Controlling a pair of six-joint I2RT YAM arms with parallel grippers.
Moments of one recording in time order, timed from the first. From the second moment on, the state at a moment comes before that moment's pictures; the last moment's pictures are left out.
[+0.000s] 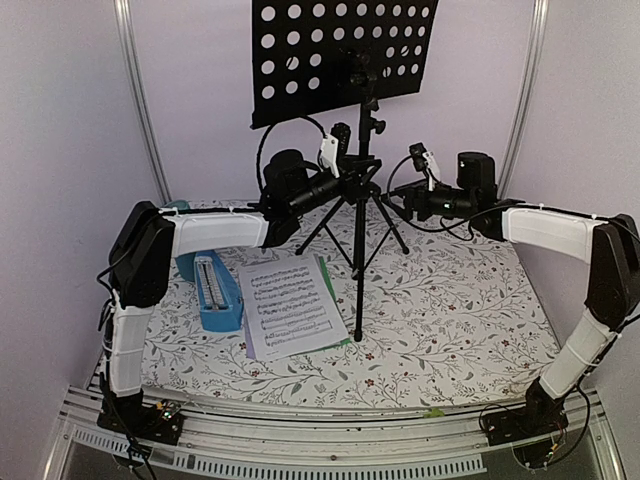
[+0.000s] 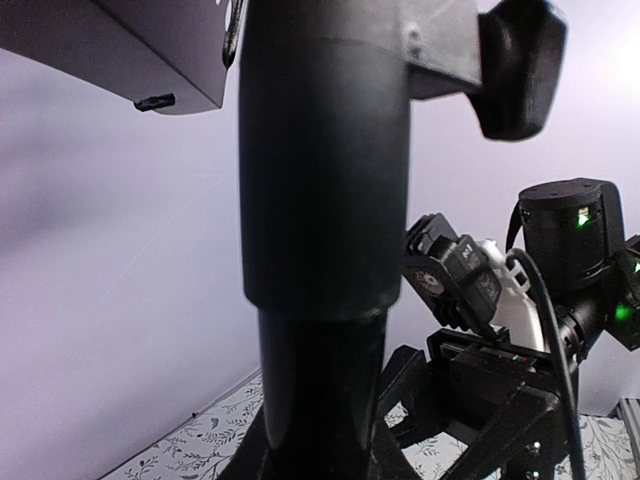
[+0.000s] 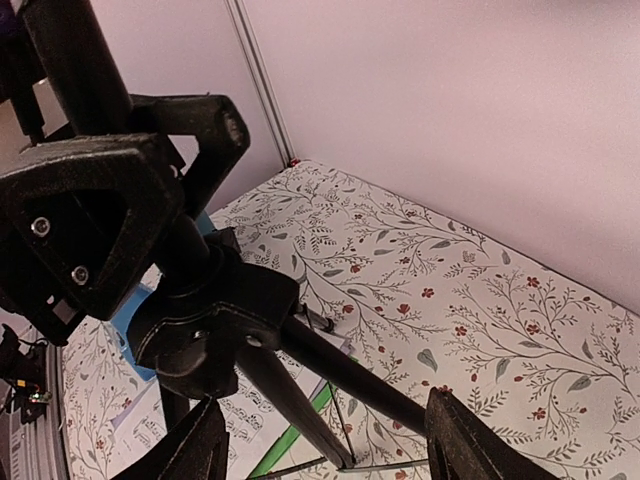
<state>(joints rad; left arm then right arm) -0.77 2.18 1.72 0.71 0.29 -0.10 0.40 1.66 1.21 0.20 -0.56 0.11</state>
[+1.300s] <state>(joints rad) -0.77 2.18 1.72 0.71 0.29 -0.10 0.41 1.69 1.30 0.19 -0.56 0.07</state>
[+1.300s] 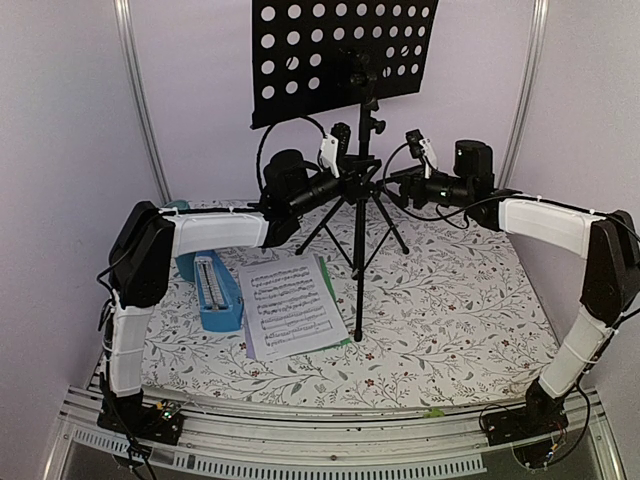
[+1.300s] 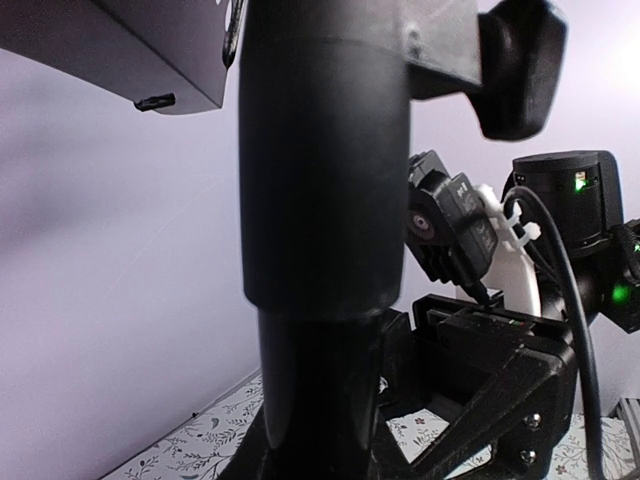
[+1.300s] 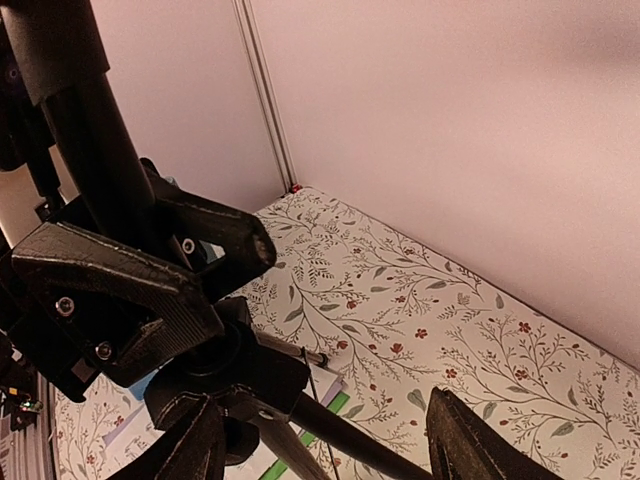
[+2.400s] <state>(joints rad) -0.77 2.18 1.72 0.71 0.29 -0.10 0.39 1.69 1.13 0.23 -0.55 0.12</state>
